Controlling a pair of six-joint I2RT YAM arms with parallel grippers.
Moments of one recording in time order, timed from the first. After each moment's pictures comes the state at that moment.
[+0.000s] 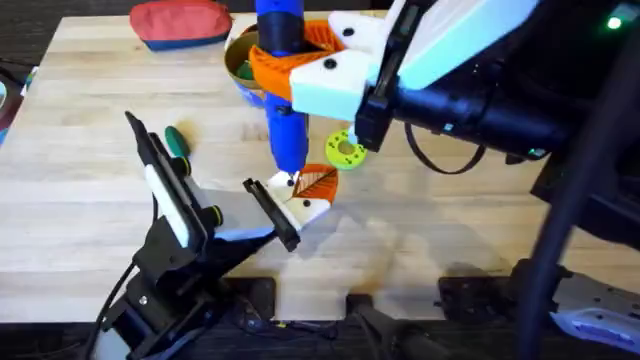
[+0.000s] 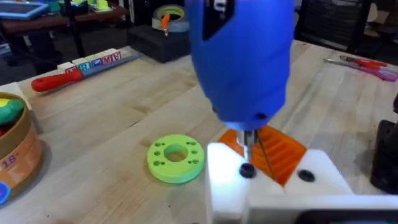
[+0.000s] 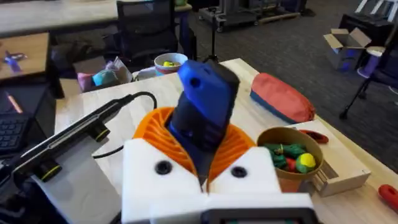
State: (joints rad) left arm -0.67 0.02 0.01 -0.06 0.25 -0.05; right arm 0.86 1.05 0.88 0.12 -0.24 -0.03
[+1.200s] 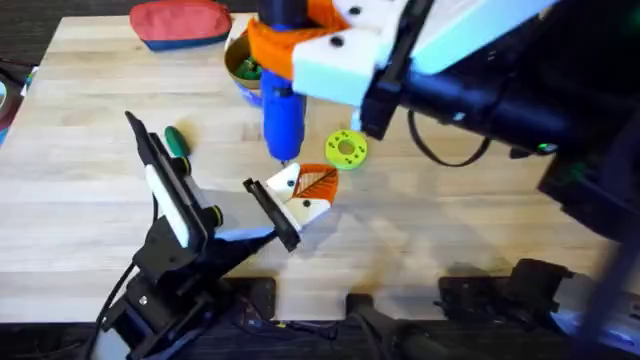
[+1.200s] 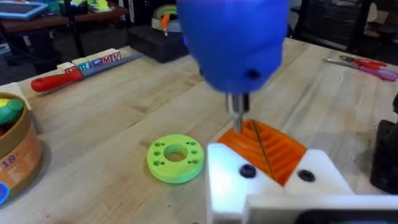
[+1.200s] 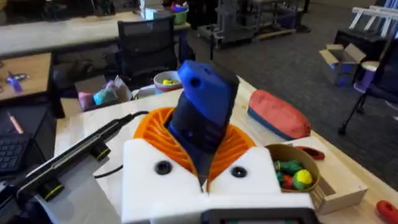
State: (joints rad) left arm -0.67 0.02 0.01 -0.06 0.25 -0.05; right arm 0.85 1.05 0.88 0.19 -0.24 0.00
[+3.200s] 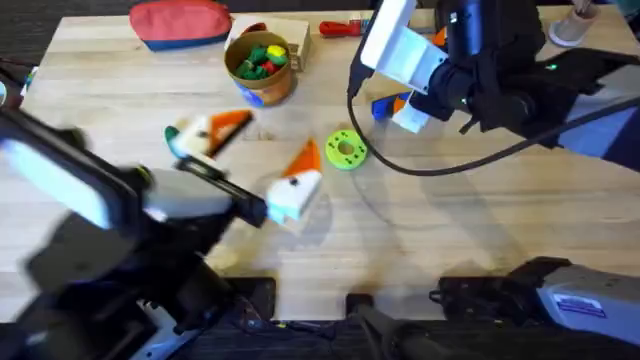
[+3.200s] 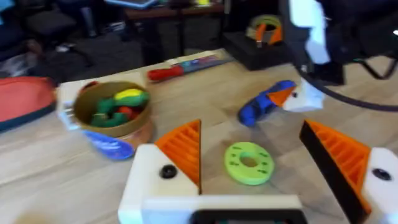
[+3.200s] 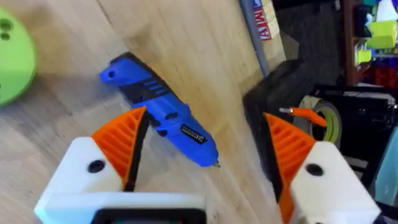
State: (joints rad) left arm -0.67 0.11 0.33 -0.36 -0.16 -0.07; right arm 0.44 1.36 0.88 -0.28 0.32 -0.80
